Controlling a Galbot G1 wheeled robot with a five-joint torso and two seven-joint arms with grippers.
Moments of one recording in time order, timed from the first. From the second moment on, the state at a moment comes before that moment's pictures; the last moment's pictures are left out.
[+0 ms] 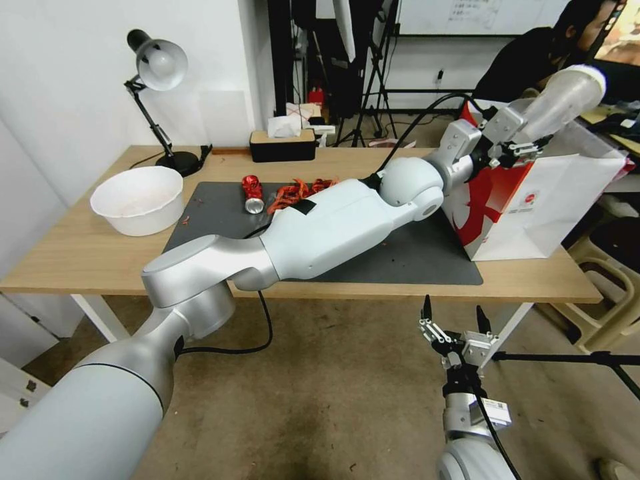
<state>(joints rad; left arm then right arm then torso) -0.12 -1.61 0.68 -1.18 -0.84 0.05 -0.05 -1.63 1.46 0.45 1.96 0.11 0.30 0.28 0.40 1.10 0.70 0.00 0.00</state>
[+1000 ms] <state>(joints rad) 0.17 -1.18 0.39 -1.43 -0.78 0.07 -0.06 -1.63 1.45 0.45 1.98 0.10 0.29 0.28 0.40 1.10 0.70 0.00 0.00</state>
